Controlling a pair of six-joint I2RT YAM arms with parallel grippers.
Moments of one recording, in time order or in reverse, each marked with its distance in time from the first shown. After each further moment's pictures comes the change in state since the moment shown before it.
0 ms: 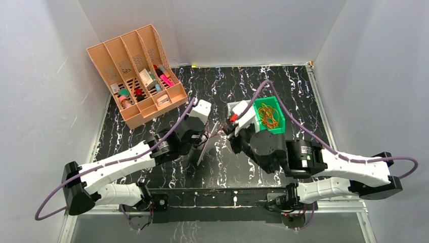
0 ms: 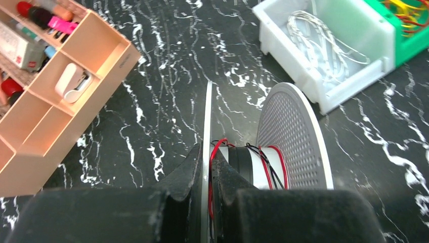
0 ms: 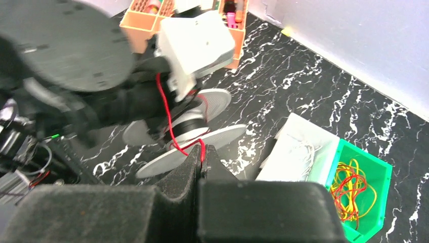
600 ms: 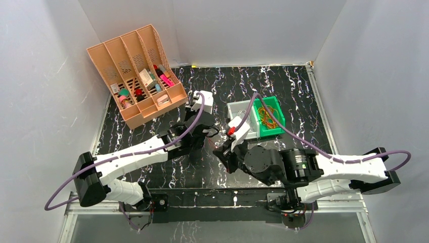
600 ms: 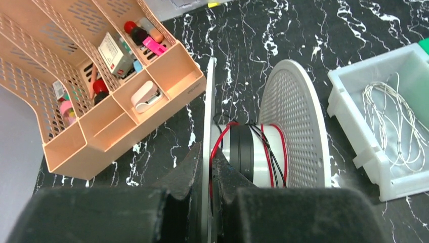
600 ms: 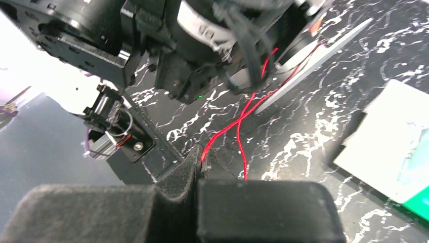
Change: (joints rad) left arm -0.001 0.131 0.077 0.161 -0.353 0.068; right arm 0.100 -0.014 -0.106 0.016 -0.126 0.284
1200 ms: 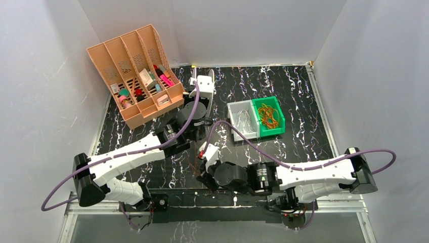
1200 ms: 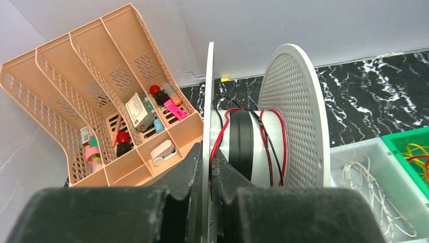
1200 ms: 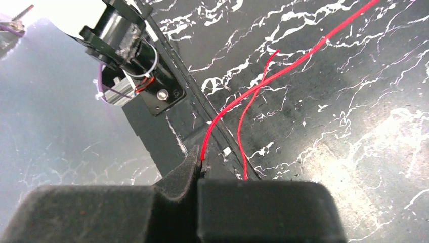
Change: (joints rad) left arm -0.028 -0.011 0.135 0.282 -0.083 0.287; right arm -0.036 0.167 -0.299 0.324 -0.276 0.066
